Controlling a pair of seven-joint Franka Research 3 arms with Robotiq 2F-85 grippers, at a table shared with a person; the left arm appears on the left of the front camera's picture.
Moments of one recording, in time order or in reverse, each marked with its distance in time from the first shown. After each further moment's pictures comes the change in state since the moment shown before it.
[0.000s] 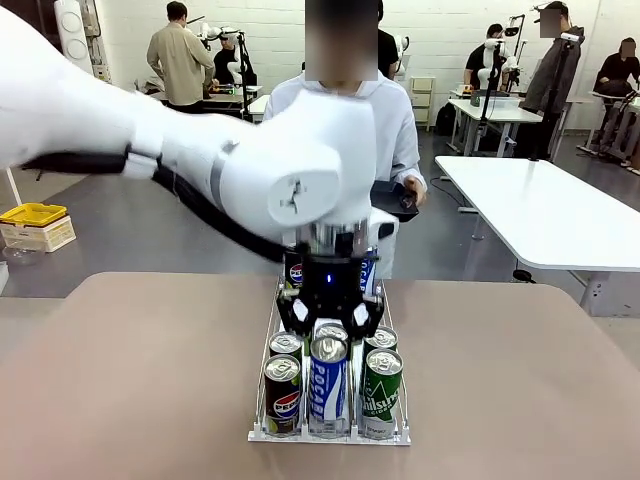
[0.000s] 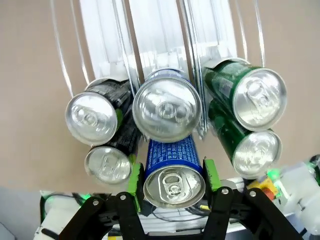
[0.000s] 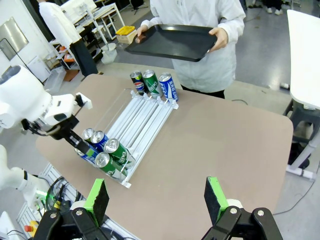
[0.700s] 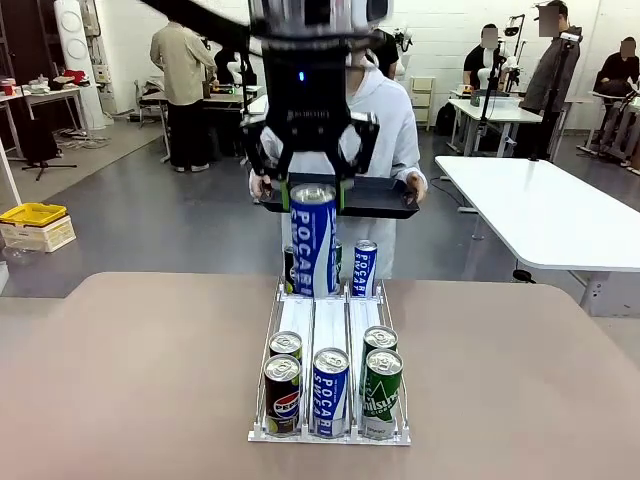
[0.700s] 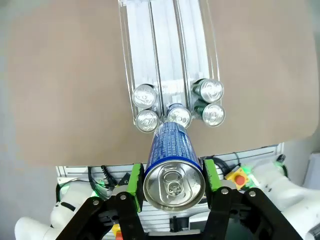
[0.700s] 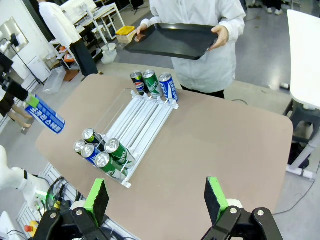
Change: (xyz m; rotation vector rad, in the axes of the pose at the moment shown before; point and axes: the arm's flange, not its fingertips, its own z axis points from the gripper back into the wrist) left arm -0.027 0.029 0.225 -0.045 -0.186 0.070; right arm 0.000 0.000 0.000 0.000 0.000 0.000
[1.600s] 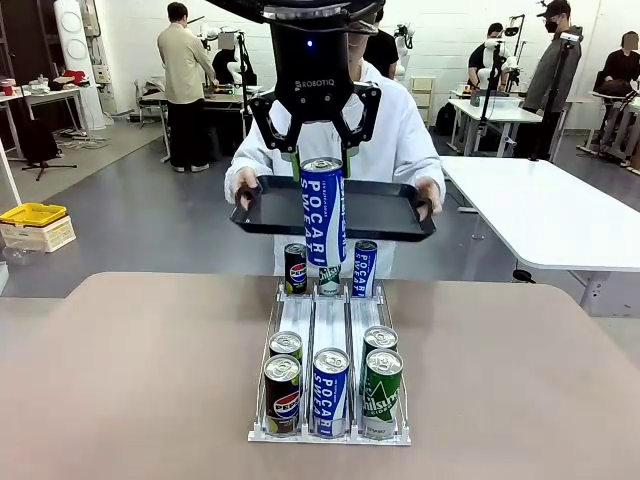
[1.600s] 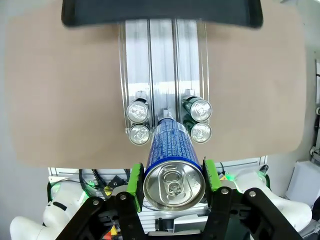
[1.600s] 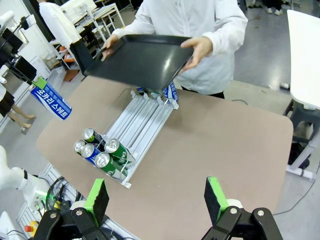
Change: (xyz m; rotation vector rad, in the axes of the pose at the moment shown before) left arm 0.046 -0.002 0.007 -0.031 0.023 0.064; right arm 0.000 0.000 0.000 0.000 0.000 0.000
